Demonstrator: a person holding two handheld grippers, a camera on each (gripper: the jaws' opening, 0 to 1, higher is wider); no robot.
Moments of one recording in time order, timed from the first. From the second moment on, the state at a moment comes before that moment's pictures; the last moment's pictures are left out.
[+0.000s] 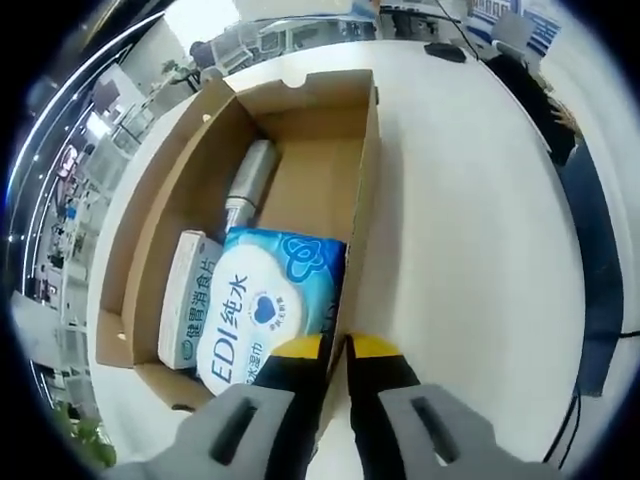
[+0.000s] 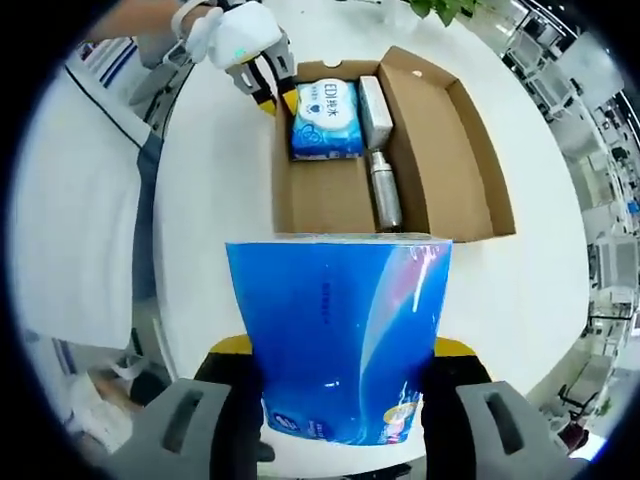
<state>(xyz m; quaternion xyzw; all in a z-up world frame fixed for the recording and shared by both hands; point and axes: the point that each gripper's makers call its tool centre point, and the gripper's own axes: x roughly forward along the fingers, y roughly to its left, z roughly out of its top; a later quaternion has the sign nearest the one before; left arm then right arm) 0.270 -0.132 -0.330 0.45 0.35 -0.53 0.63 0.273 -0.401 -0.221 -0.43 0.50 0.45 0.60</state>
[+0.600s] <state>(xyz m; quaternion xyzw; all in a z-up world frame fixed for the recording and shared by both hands) 0.271 -0.133 -0.330 0.44 0.36 -0.52 0.64 0.284 -0.432 -0.255 -0.44 0.51 0.48 0.56</state>
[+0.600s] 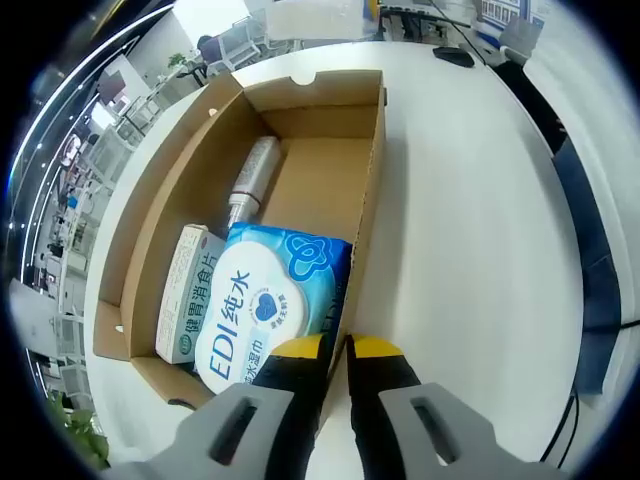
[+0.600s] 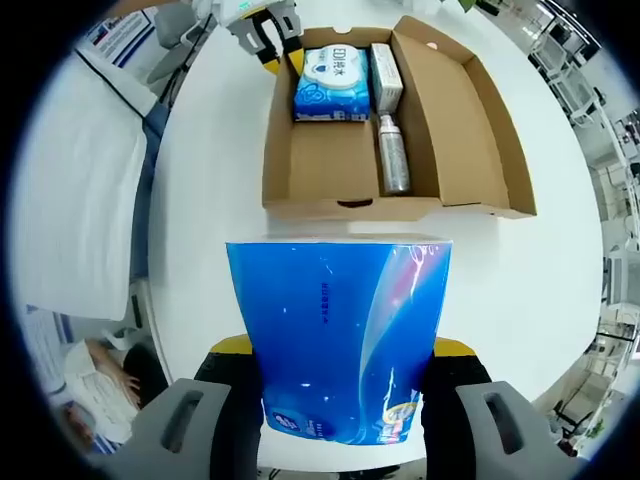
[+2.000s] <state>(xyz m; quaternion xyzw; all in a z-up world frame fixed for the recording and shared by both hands) 0.271 -0.131 -0.331 0.45 0.38 -0.50 0.63 0.292 -0.446 -0.332 -0.42 0.54 0.52 0.52</state>
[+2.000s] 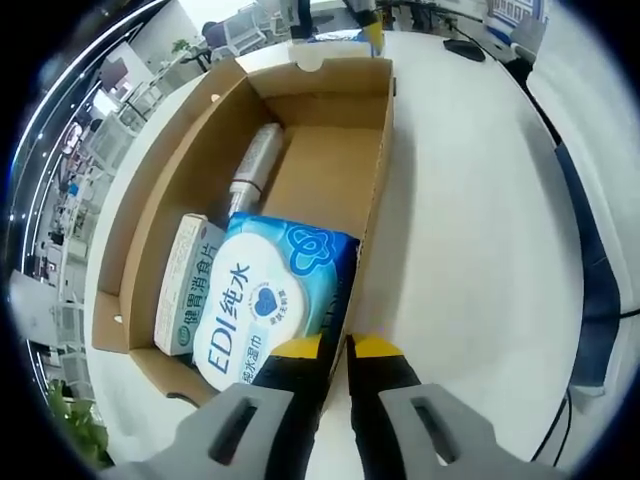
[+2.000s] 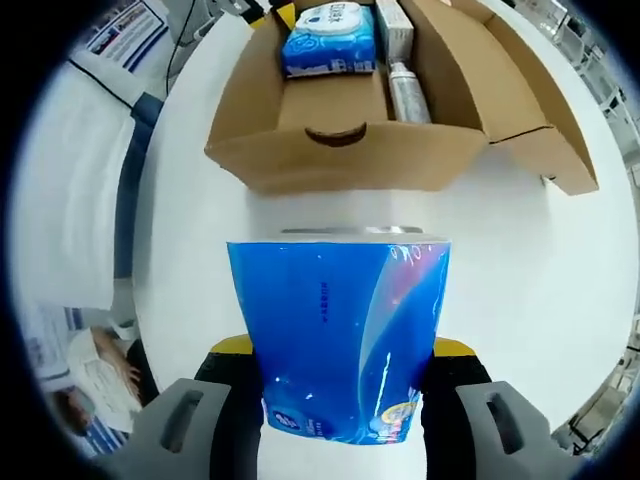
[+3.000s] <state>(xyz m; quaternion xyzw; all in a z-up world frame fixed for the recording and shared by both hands) 0.273 -0.130 -0.330 0.45 0.38 -0.51 0.63 0.292 -0.444 -0.343 -0.42 0.55 0.52 0.50</state>
